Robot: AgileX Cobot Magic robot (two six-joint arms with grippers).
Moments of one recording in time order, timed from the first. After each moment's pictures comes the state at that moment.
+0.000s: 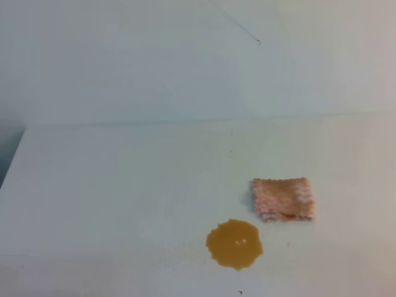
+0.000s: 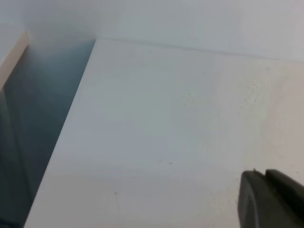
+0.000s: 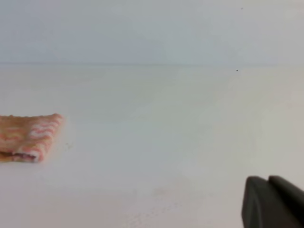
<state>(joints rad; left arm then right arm) -0.06 0.00 0.00 0.06 0.33 -0.30 -0.01 0.00 0.00 -0.18 0.30 0.11</state>
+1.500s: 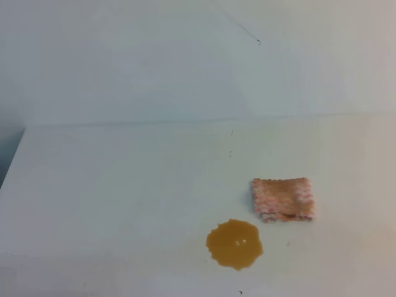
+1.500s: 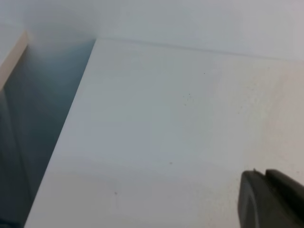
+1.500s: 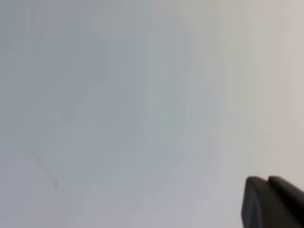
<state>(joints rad) -0.06 0.00 0.00 0.06 0.33 -0.30 -0.01 0.00 0.00 -0.20 -0.24 0.07</state>
